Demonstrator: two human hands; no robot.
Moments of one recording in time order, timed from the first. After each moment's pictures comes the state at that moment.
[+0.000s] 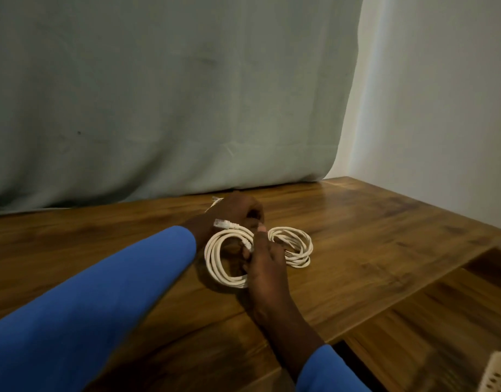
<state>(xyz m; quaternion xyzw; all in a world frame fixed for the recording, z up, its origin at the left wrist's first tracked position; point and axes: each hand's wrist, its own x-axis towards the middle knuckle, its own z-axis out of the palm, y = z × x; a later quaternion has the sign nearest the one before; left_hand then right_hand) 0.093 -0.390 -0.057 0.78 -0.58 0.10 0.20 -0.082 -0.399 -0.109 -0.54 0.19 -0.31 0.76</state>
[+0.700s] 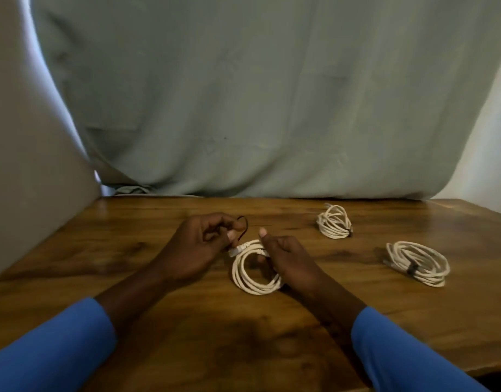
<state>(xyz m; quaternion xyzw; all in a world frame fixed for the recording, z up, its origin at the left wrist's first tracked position) 0.048 -0.065 -0.090 0.74 -0.36 0.08 0.56 -0.023 -0.266 -0.097 -0.79 -0.04 -0.11 0.61</state>
